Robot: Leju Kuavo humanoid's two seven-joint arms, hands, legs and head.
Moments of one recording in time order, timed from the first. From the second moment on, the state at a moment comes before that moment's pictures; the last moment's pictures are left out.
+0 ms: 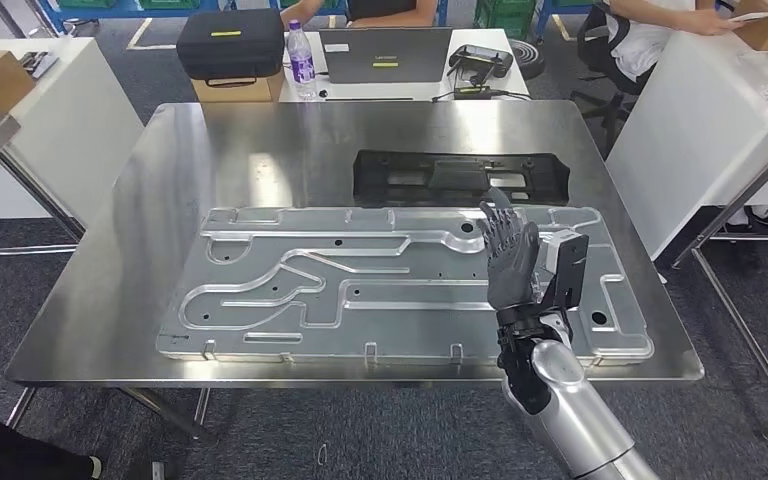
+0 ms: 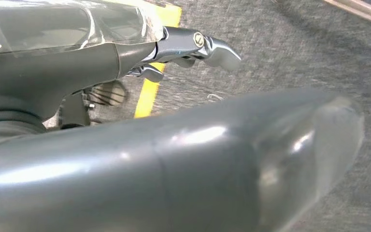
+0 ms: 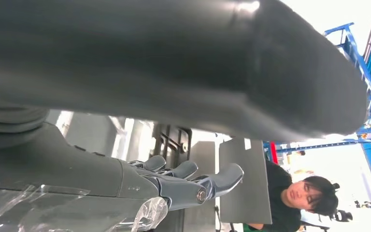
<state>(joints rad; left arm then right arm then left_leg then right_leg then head) -0.19 0.02 -0.47 -0.23 0.95 0.03 -0.45 -0.43 -0.17 0.45 -1.34 -0.57 -0.09 -0.42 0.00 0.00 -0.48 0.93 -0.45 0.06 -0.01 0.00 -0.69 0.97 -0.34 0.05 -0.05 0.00</state>
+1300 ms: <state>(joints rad) -0.19 0.01 -0.47 -0.23 0.92 0.05 -0.48 -0.41 -0.16 0.49 -1.32 -0.48 0.00 -0.34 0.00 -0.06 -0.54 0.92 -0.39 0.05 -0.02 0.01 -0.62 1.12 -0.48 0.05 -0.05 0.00</state>
